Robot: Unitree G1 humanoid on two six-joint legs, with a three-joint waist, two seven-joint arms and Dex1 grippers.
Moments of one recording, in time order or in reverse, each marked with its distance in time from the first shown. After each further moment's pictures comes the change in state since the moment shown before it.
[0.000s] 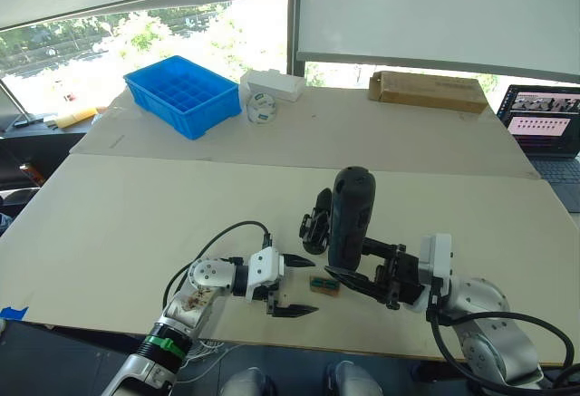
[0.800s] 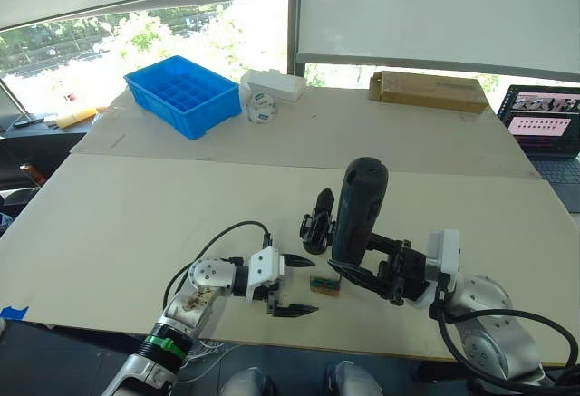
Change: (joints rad) left arm 0.001 -0.002 0.000 0.001 0.000 0.000 0.001; right arm -0.008 0.008 -0.024 0.002 0.016 -0.001 0.001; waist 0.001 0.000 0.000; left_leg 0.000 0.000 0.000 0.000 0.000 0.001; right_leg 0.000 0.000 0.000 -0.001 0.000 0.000
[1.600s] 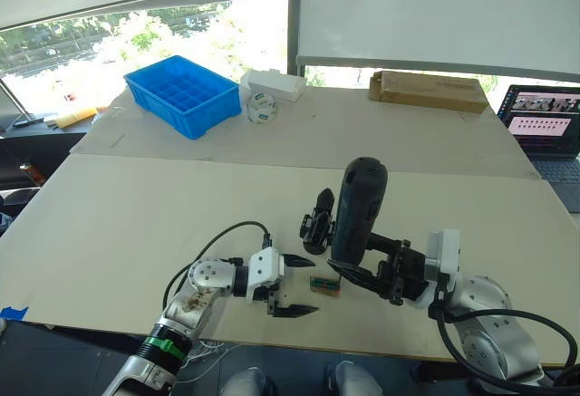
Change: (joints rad) left arm 0.007 0.001 0.000 -0.017 0.000 0.005 0.003; right arm -0.002 0.005 0.001 0.000 -0.003 0.000 0.000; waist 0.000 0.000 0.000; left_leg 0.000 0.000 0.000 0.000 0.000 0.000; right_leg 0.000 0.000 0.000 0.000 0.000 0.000
